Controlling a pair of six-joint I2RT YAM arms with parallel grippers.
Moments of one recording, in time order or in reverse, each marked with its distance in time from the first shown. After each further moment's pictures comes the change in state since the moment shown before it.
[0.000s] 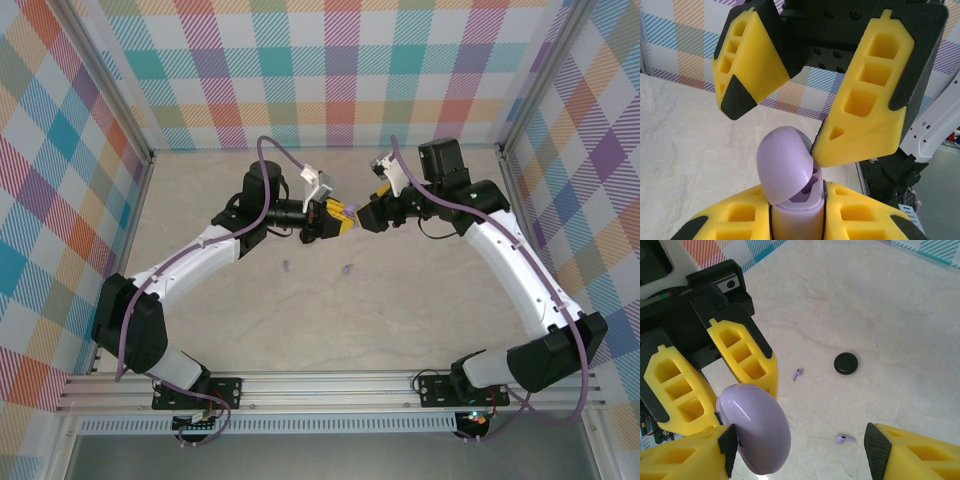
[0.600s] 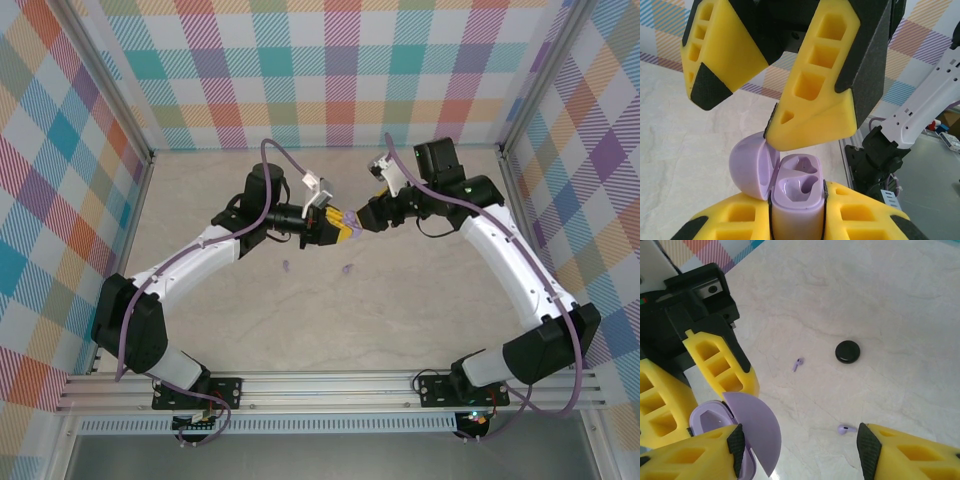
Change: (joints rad) left arm 0.000 -0.002 -0.001 -0.103 0.057 0.041; right arm -0.005 0.046 0.023 -0.054 -0.016 -0.014
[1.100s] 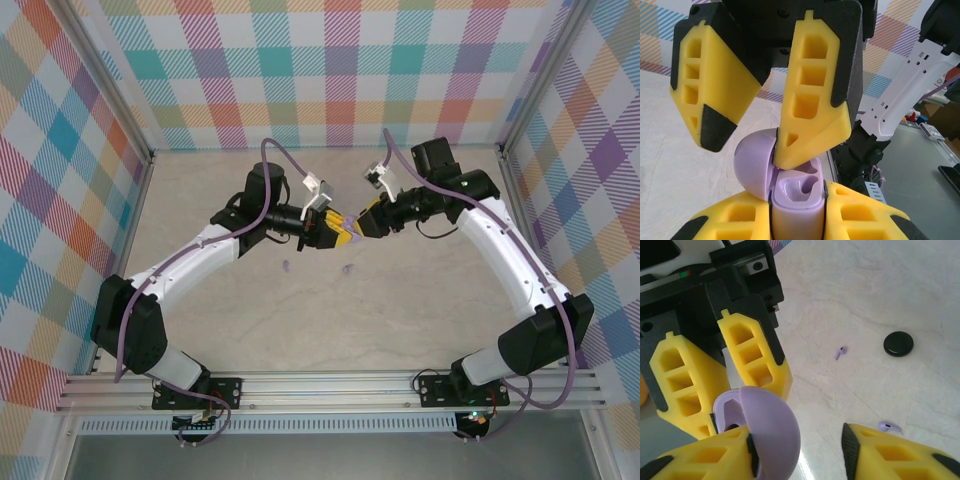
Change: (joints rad) left arm 0.000 -0.002 0.022 -0.058 0.068 0.047; right arm -0.008 0.045 0.029 -0.116 -0.197 -0.098
